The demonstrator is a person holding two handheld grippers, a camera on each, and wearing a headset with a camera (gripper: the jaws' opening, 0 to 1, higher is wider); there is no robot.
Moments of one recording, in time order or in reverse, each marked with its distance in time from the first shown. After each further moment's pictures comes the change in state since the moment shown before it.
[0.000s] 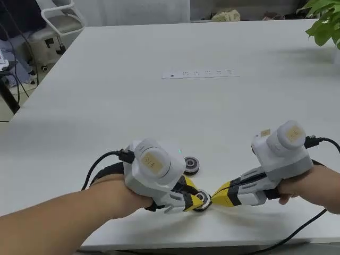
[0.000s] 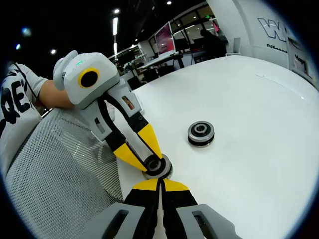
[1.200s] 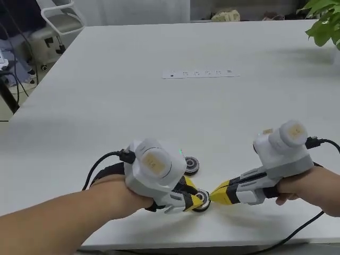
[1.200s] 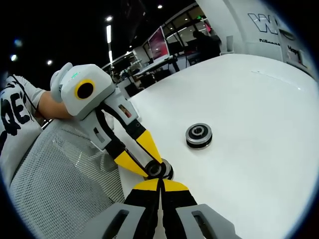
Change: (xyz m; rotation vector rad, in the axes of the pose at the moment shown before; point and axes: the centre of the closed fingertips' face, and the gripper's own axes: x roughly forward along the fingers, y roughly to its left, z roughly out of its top) left arm 0.000 0.001 0.000 -0.002 0.003 0.008; right arm -0.001 0.005 0.008 0.068 -0.048 0.009
